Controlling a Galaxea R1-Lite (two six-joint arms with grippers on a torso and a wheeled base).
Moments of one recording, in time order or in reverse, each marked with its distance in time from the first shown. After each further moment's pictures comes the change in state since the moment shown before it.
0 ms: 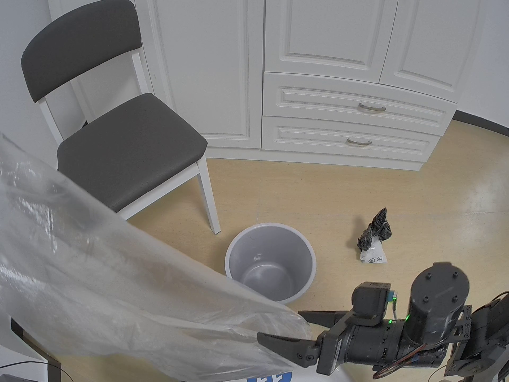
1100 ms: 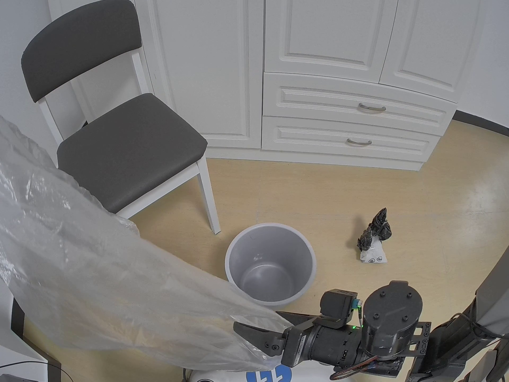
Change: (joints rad) left arm 0.000 0.013 0.005 -0.002 -0.001 0.004; right arm 0.015 0.244 -0.017 -0.263 -0.061 0.104
